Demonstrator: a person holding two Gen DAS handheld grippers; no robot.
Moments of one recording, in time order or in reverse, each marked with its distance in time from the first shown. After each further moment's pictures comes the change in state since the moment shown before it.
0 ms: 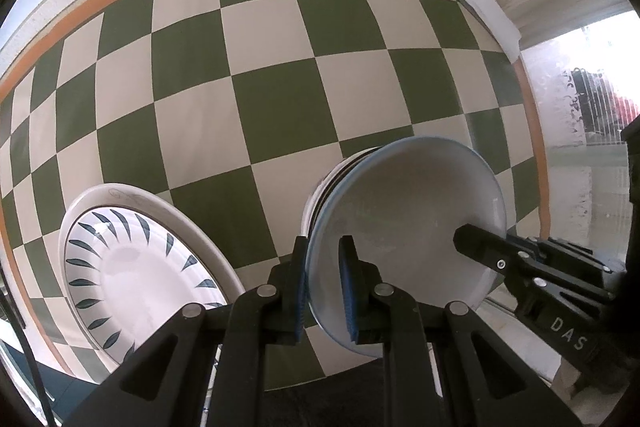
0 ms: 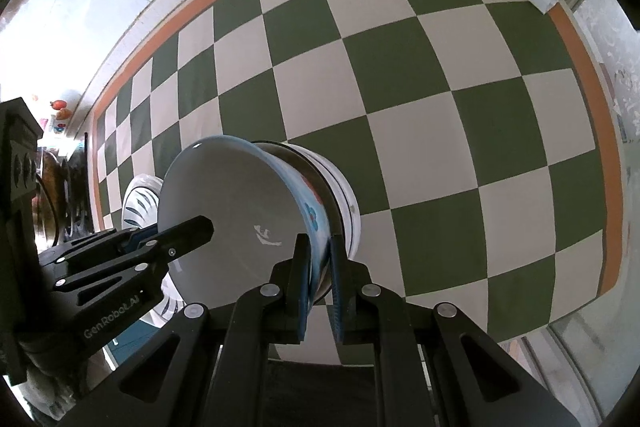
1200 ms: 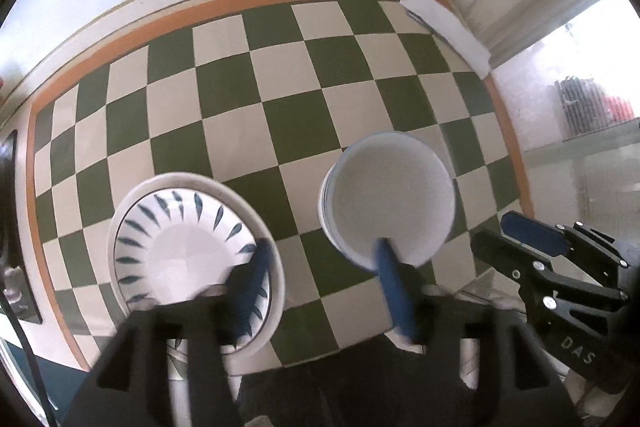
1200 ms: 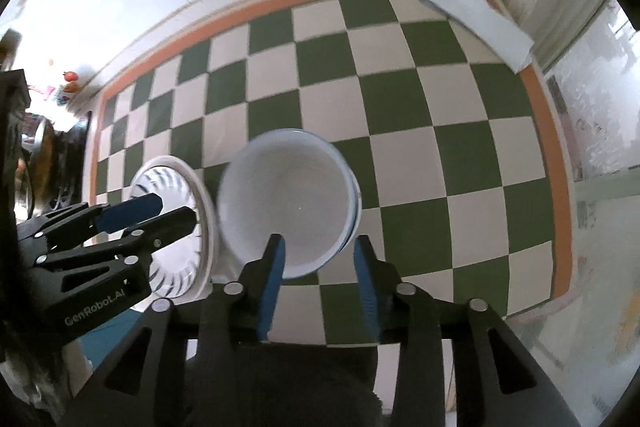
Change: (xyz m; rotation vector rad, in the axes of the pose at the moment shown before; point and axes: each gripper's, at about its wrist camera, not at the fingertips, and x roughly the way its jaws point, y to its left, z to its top) left arm -0.075 0.007 -0.043 0.029 -0.143 0.008; right arm -0.074 0.046 -0.048 -0.155 -0.146 -0.112
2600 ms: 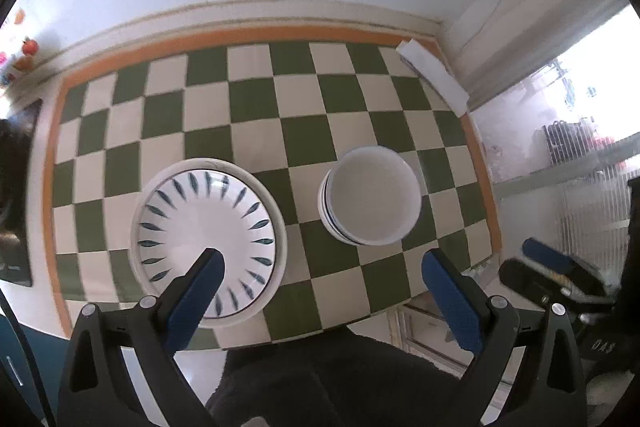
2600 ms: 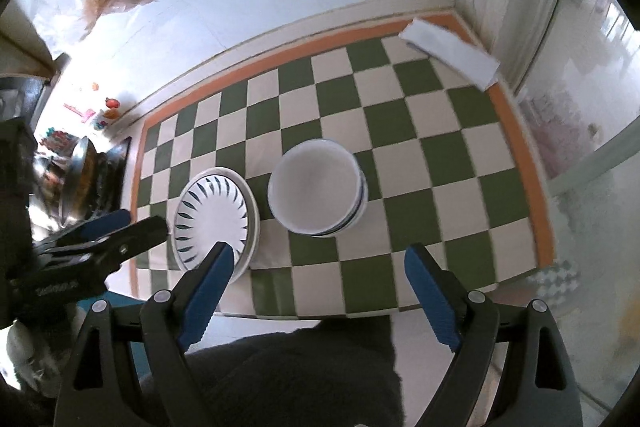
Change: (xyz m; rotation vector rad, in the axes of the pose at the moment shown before) left arm -0.060 0.012 -0.035 -0.088 -0.125 -0.064; right arm -0.078 -0.010 -0.054 0.071 -0.120 0.094
